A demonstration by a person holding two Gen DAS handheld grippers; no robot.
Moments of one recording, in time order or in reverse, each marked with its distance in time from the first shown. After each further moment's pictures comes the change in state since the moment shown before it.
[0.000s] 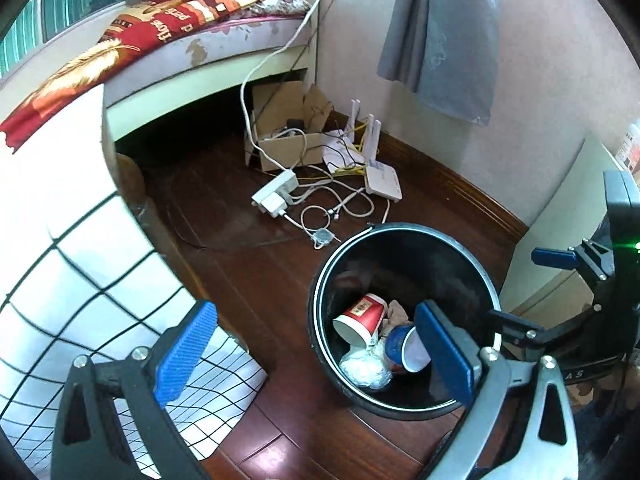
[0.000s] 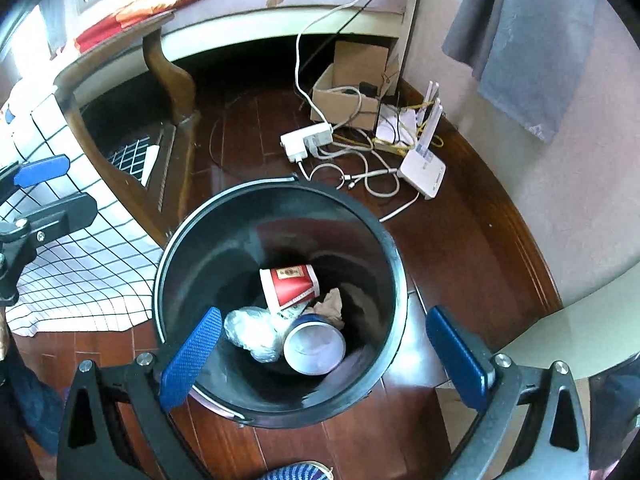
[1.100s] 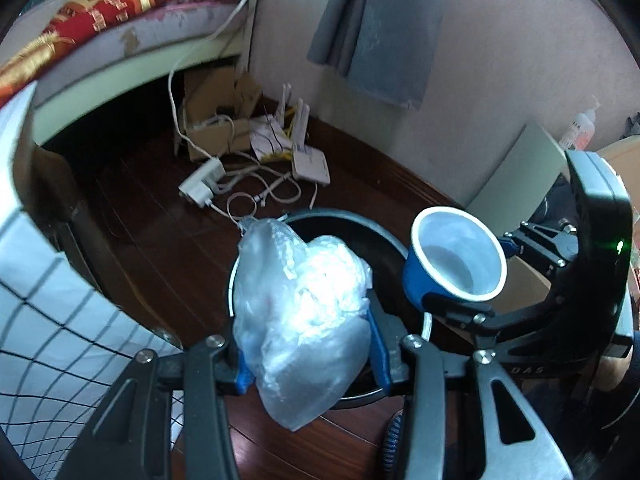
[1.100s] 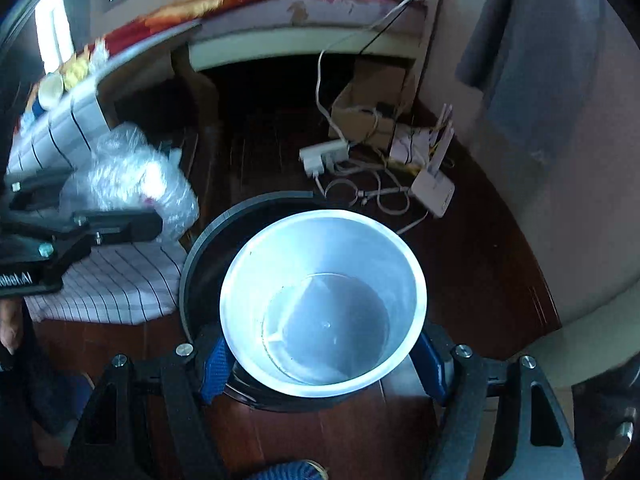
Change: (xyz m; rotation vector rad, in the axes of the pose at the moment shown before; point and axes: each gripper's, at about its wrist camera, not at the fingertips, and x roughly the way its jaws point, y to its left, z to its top) left arm 0.014 -0.033 0.004 0.046 0.083 -0.252; right arm -0.017 0.002 -0.007 -0.072 -0.026 0.048
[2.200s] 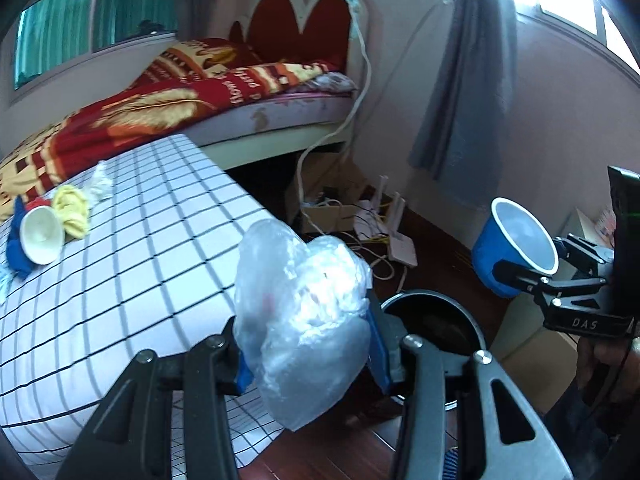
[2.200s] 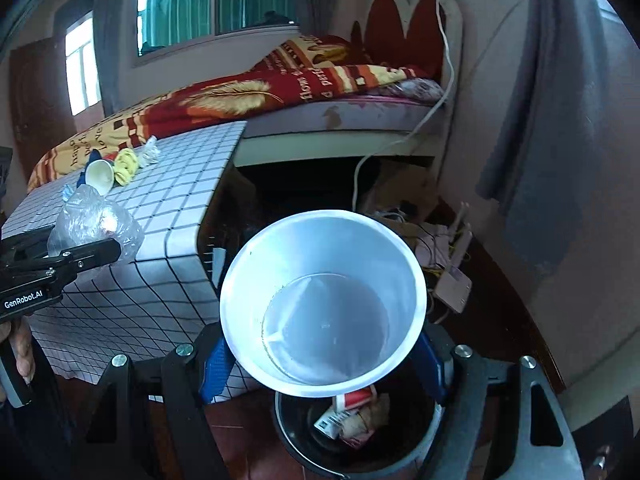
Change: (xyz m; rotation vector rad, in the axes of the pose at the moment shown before) left arm -0.148 0.075 -0.013 -0.102 -0.293 0.266; right arm -0.100 0.075 0.084 0.013 -0.305 0.034
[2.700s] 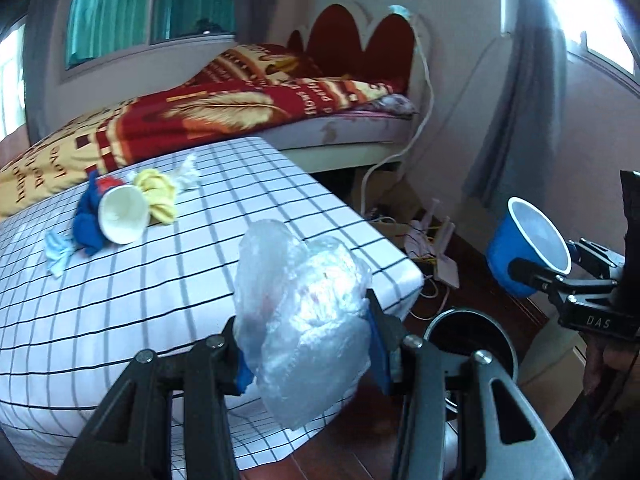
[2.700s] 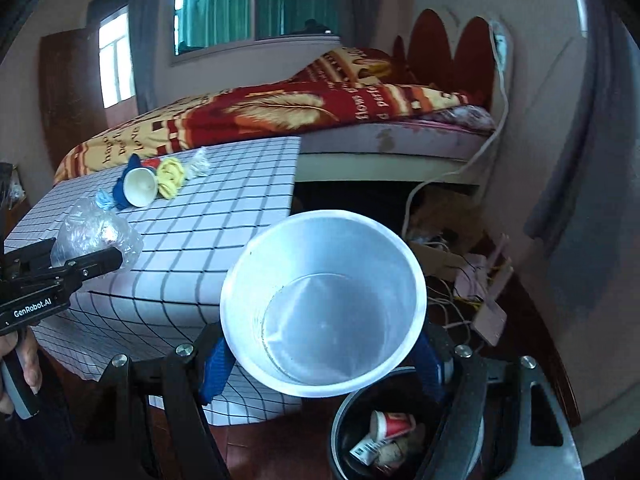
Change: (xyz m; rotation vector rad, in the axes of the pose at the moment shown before) left arm -0.037 0.074 -0.006 -0.113 -0.048 0.135; right arm 0.013 0.070 0.042 -0.075 -0.042 0.096
